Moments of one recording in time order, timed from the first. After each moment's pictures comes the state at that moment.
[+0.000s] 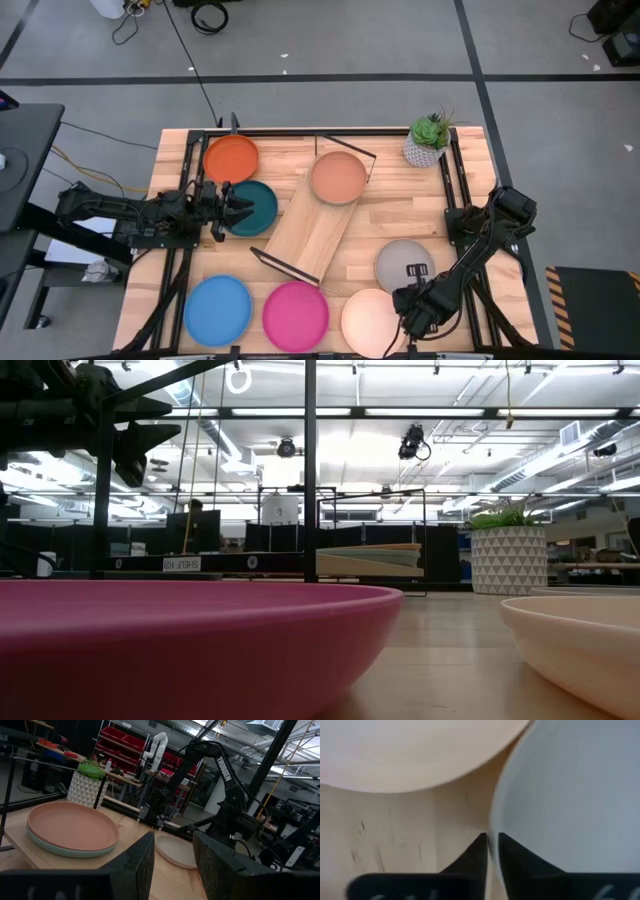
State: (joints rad) left arm -0.07 0.32 0.01 0.46 -0.16 -0.40; right arm 0.88 1.81 1.09 -0.89 0.04 0.83
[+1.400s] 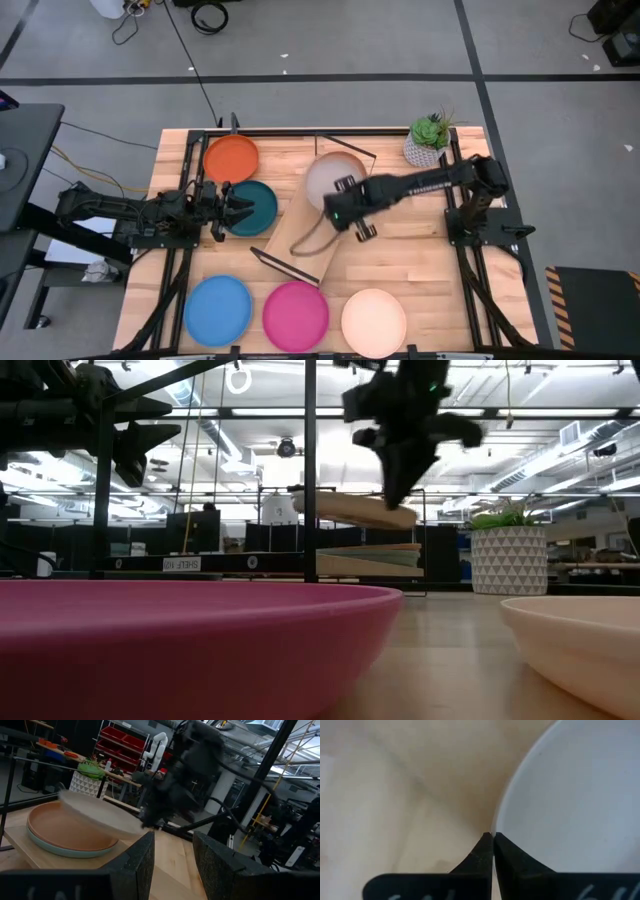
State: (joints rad) left arm -0.07 0.32 0.01 0.46 -0.16 -0.40; right arm 0.06 1.81 1.49 -1.01 0.26 -0.37
